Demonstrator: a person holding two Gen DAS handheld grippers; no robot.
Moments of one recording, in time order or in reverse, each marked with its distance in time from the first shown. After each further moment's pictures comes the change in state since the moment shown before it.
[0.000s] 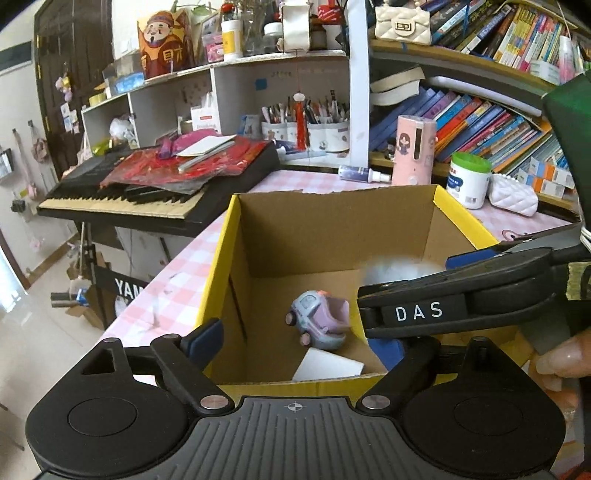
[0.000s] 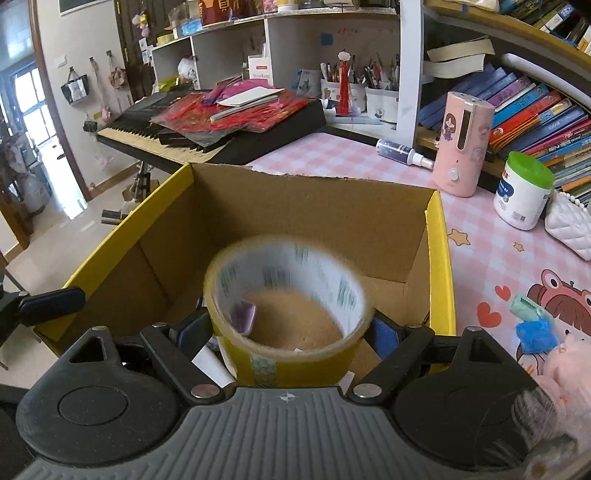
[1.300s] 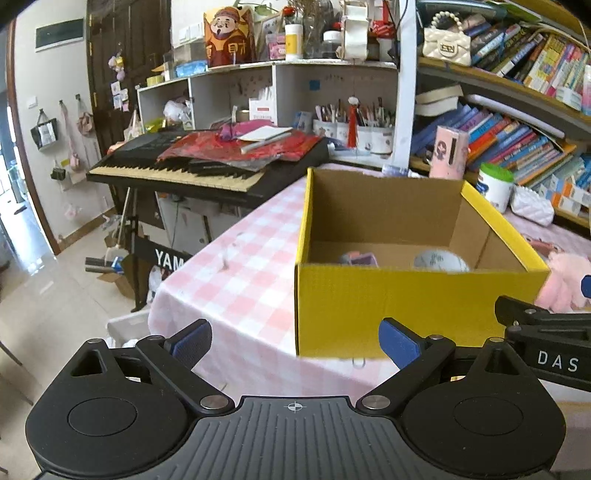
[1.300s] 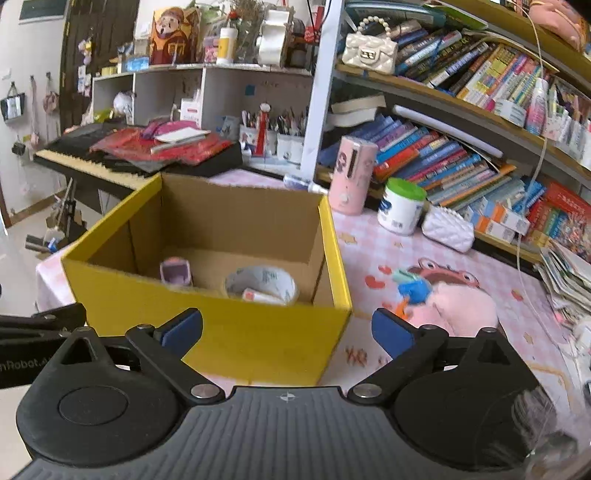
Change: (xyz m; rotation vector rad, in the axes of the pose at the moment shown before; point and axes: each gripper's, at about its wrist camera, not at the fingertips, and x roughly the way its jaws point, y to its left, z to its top) left arm -0.071 0.037 -0.054 -0.109 0.004 0.086; right arm -0.106 0.054 -0.086 0.011 -0.161 -0.358
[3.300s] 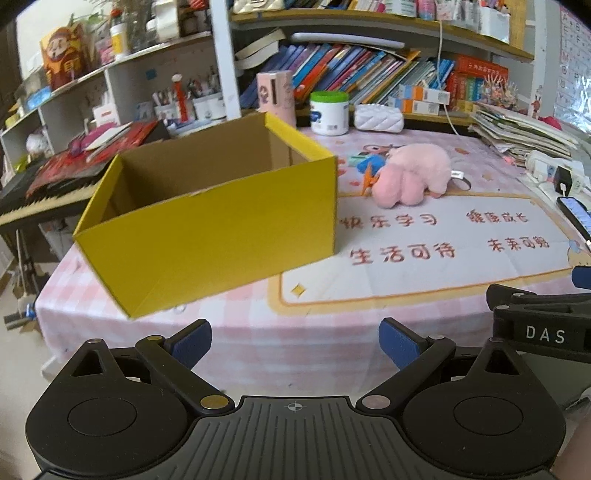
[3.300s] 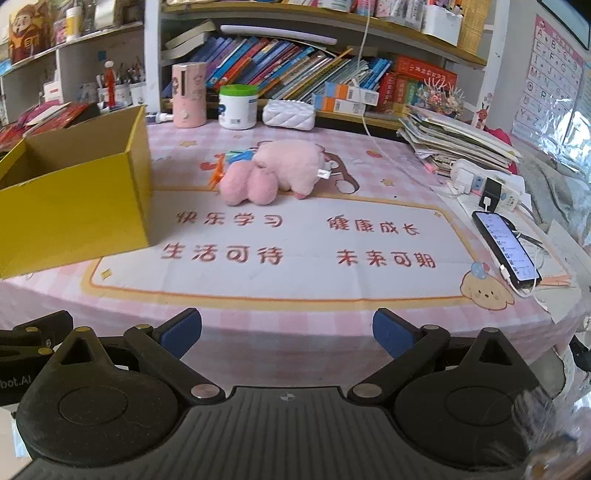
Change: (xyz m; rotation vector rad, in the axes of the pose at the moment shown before) left arm -0.027 -0.113 -0.046 0.331 0.089 -0.319; right arm -0.073 -0.098 -0.107 0.299 0.196 -0.310
